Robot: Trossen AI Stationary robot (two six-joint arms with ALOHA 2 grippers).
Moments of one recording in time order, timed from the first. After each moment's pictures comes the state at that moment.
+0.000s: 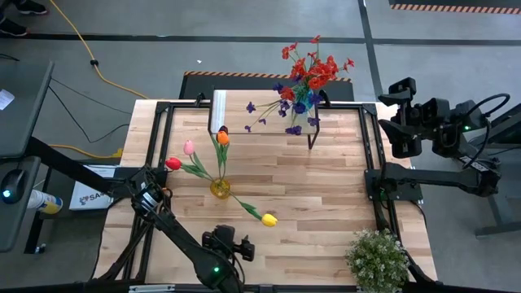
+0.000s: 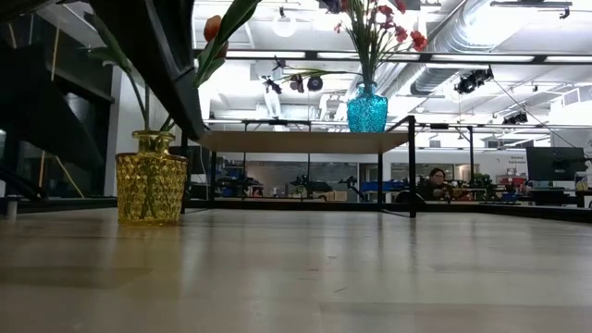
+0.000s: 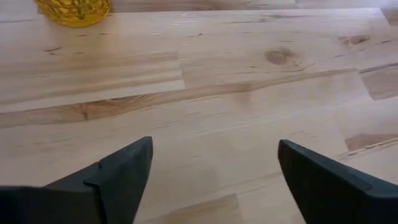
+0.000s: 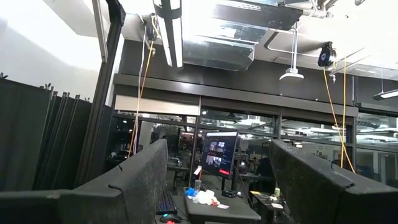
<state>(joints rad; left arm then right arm) -0.77 2.24 1.80 -1.29 -0.72 -2.24 -0.32 0.57 0.98 0.15 -0.29 0.03</state>
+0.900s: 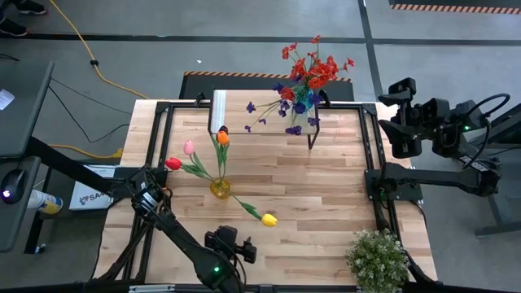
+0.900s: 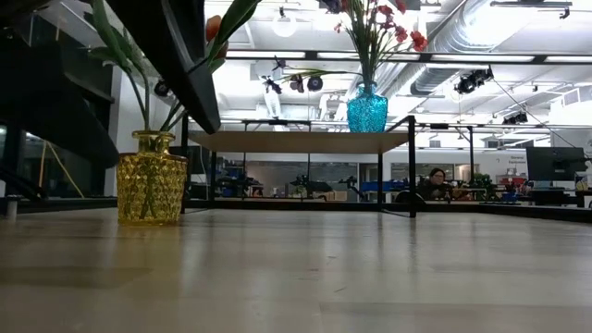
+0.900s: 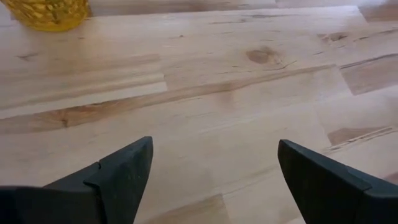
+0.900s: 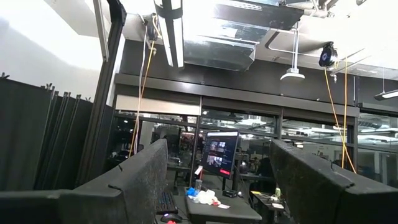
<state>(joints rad) -0.77 2.24 1.80 -1.24 -0.75 -2.19 -0.32 0.57 0.98 0.15 -0.30 0.03</state>
